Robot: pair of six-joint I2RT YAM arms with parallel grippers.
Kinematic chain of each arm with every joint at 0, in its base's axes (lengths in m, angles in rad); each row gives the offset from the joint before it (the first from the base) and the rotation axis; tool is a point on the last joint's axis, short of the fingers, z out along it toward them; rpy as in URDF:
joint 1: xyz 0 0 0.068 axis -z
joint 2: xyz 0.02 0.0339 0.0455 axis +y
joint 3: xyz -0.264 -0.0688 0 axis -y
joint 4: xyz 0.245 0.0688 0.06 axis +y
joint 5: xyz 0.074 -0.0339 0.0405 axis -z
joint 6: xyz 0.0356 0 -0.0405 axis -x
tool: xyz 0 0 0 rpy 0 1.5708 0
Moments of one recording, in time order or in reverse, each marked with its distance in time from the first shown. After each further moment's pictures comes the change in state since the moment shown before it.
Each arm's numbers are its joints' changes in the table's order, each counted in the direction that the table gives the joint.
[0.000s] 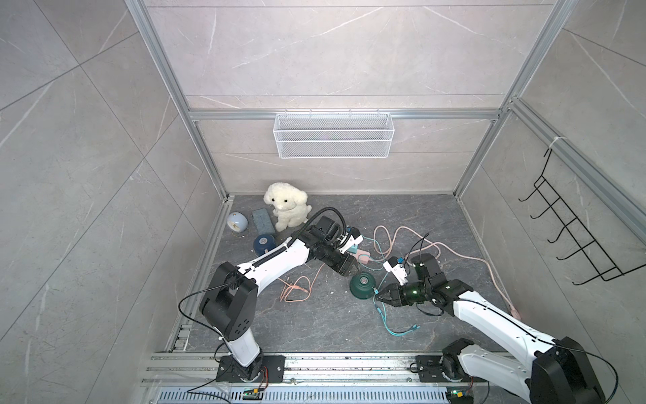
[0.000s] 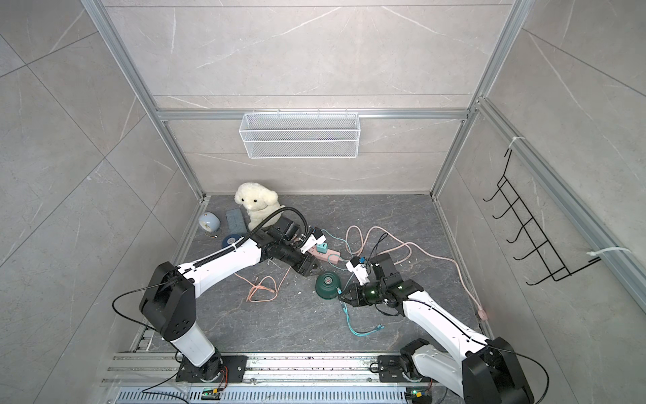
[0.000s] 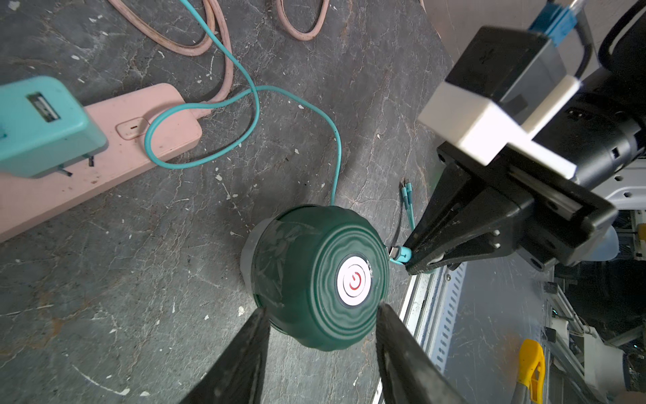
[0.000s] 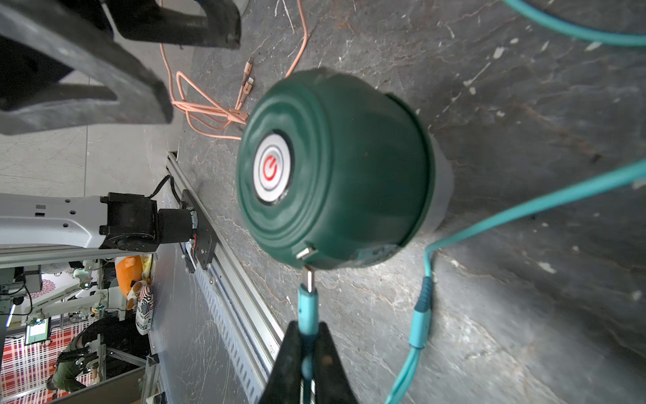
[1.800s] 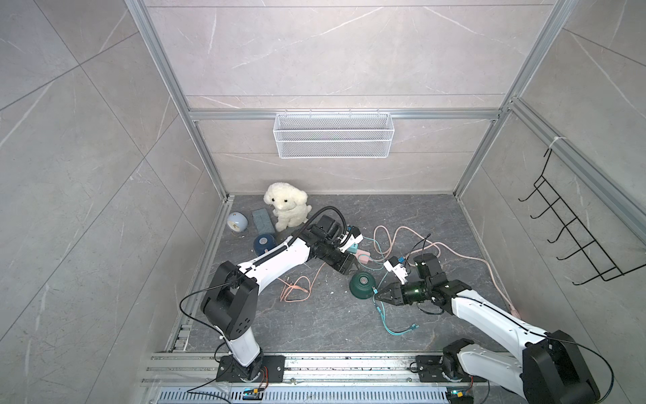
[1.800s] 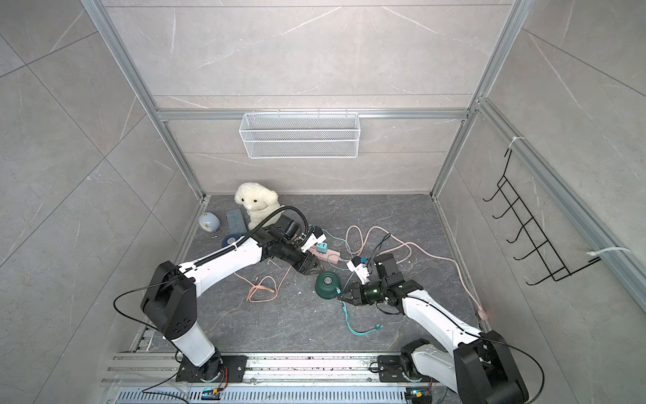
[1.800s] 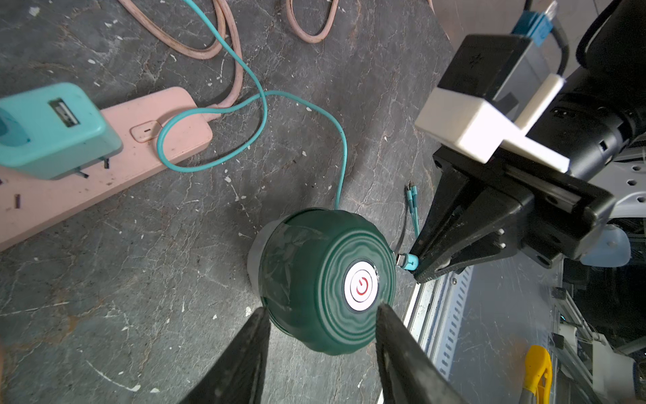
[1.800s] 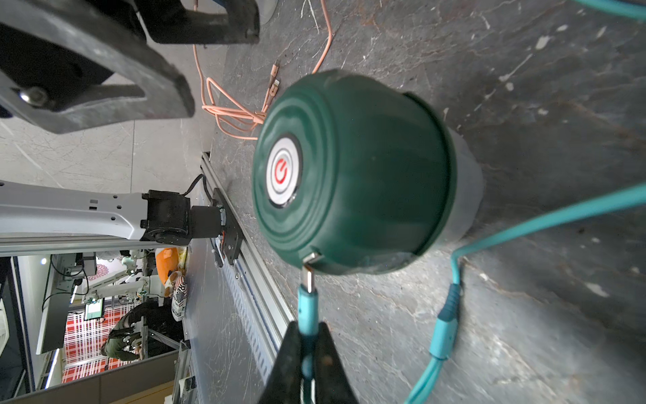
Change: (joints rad) left arm 0.007 0.021 0.033 0.030 -0.023 0.001; right arm 0.047 0.047 -0.047 -0.091 -0.143 -0.009
